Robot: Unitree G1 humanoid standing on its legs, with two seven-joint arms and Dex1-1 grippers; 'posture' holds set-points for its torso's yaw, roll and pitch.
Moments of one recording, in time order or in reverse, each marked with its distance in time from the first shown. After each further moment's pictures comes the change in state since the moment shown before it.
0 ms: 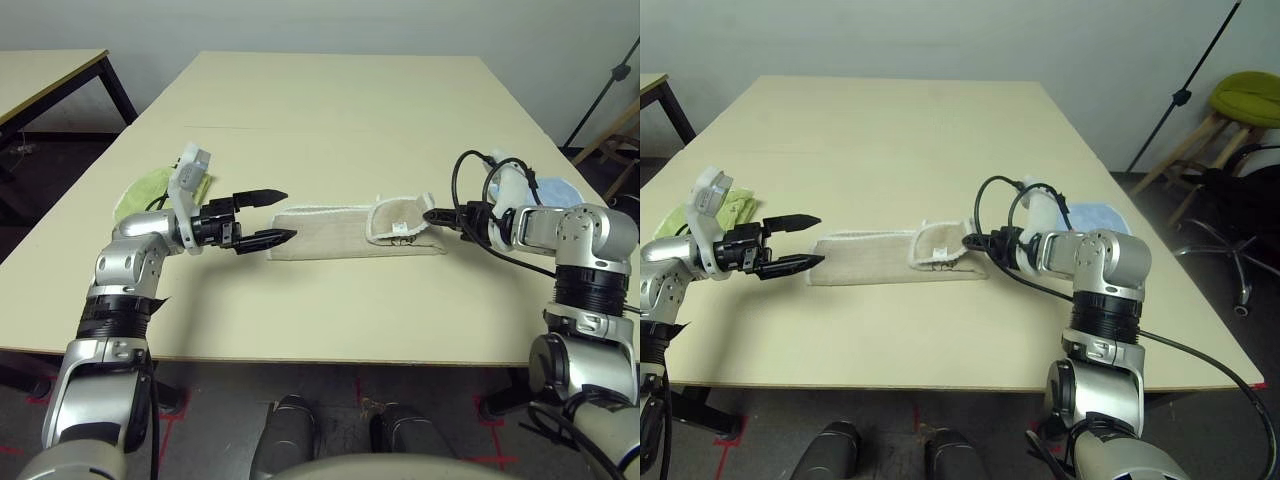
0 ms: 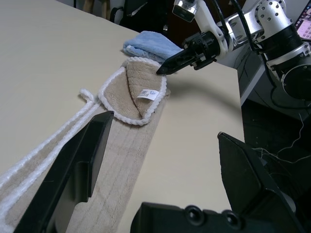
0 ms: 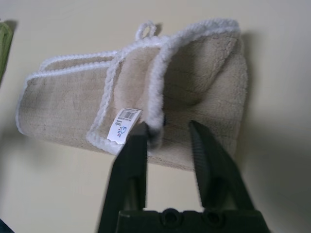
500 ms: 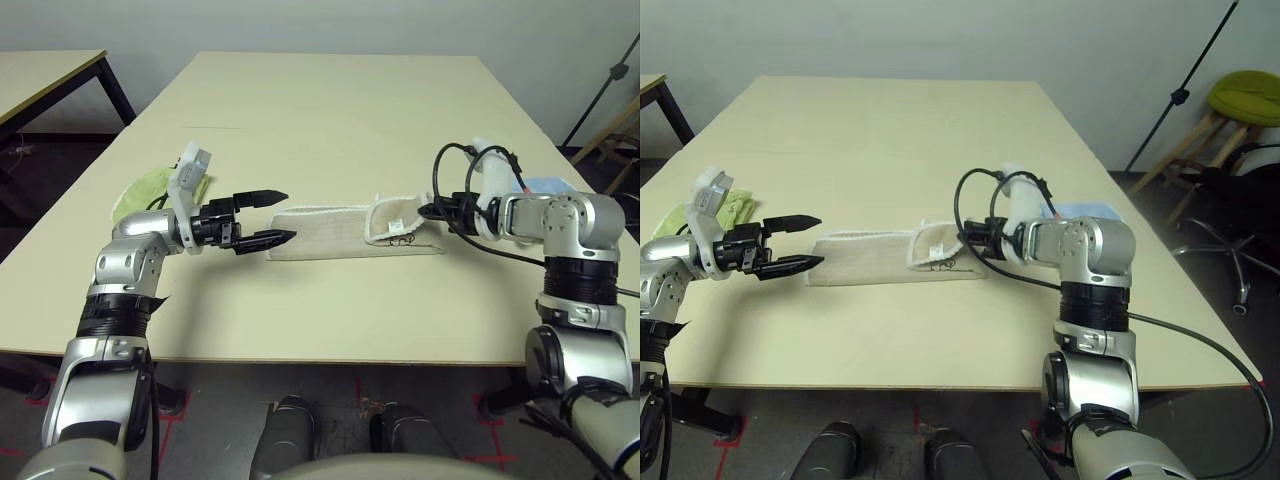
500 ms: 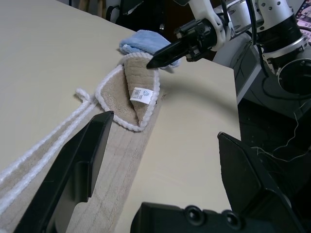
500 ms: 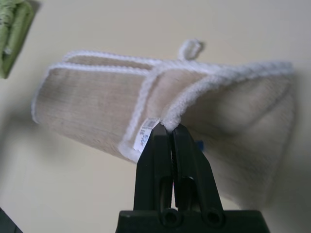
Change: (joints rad) left arm -0.005 -0.001 -0.002 0.008 0.000 0.010 -0.009; right arm -0.104 0.000 0.154 0.023 0.002 -0.046 0.037
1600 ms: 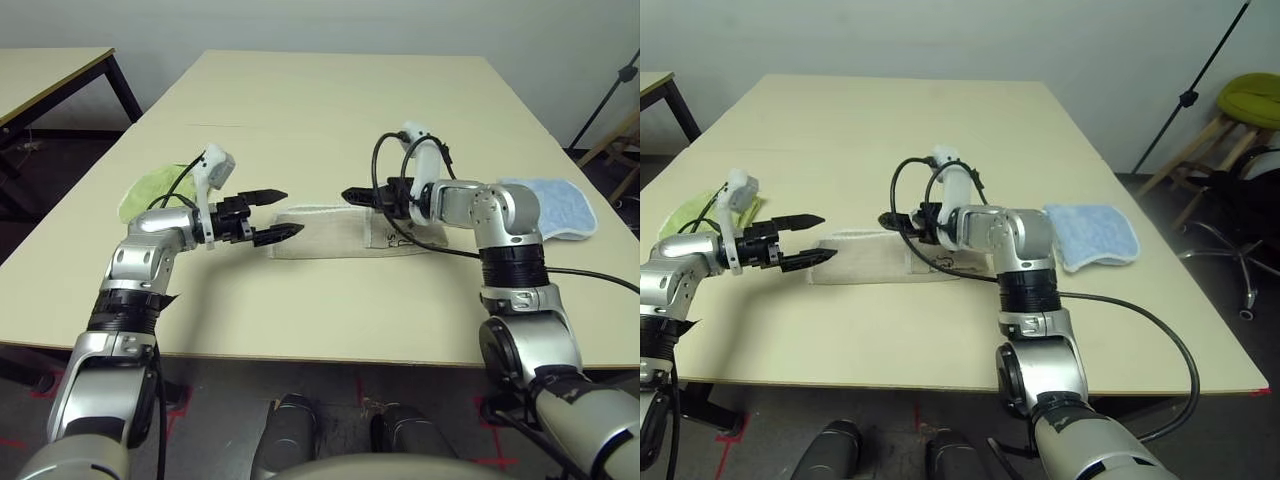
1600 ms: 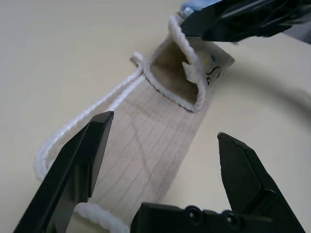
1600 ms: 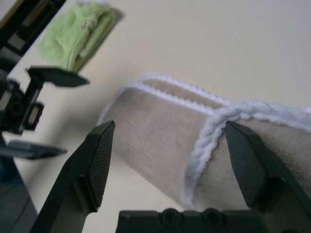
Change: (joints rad) left arm -0.046 -0.008 -0.104 0.010 0.163 0.046 0.226; right arm -0.045 0.093 0.149 0.000 0.033 -0.144 0.054
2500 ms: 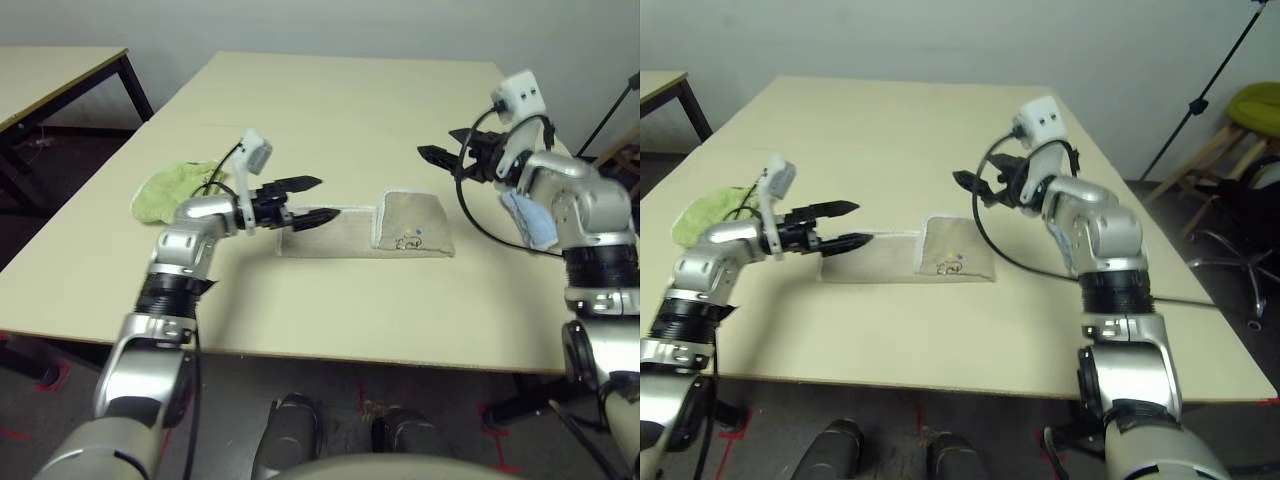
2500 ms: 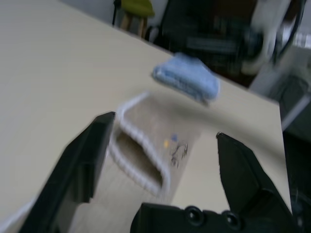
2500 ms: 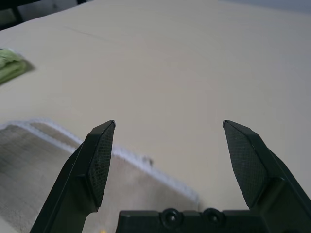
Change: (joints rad) left arm -0.107 -0.331 -0.012 -0.032 -0.018 0.047 0.239; right arm 0.222 -0.201 -0.061 0.100 -0.135 -0.752 0.080
